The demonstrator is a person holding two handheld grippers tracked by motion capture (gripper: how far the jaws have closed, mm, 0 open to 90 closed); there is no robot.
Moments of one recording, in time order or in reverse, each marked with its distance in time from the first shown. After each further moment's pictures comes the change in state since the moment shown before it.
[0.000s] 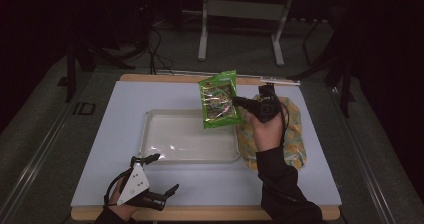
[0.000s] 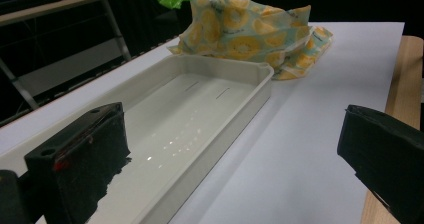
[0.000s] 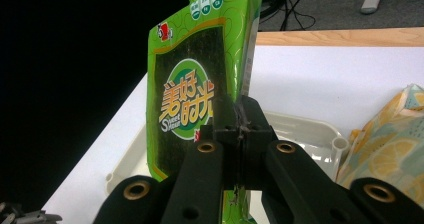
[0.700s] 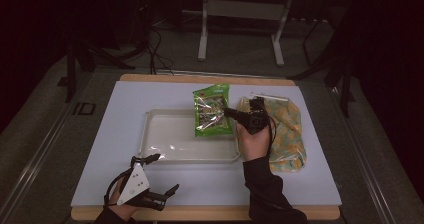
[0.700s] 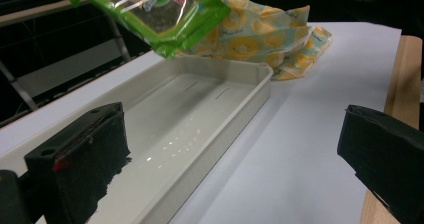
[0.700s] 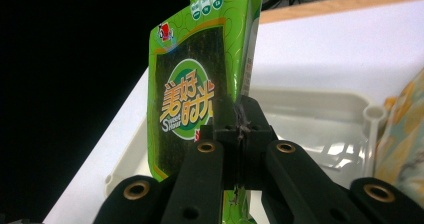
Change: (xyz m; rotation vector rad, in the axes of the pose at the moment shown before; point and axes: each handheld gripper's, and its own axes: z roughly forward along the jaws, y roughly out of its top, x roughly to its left) left arm 0.000 0.000 0.000 -0.001 -0.004 0.002; right arm -0.007 -0.041 0.032 -0.003 0.022 0.096
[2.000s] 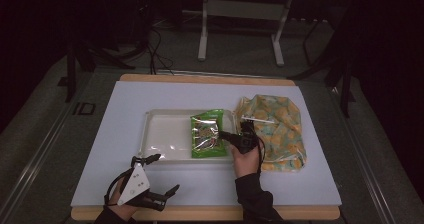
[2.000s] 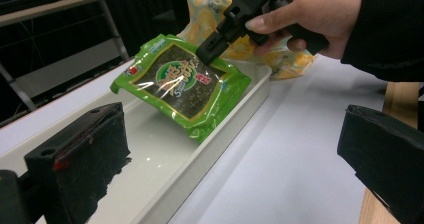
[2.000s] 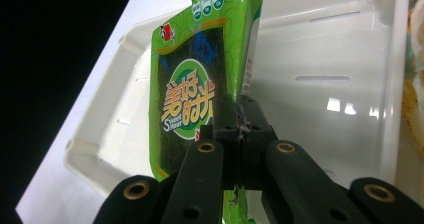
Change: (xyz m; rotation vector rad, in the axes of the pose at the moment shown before) left arm 0.000 0.000 0.001 0.003 -0.004 0.005; right arm -0.030 -0.068 0.038 0.105 -0.027 0.101
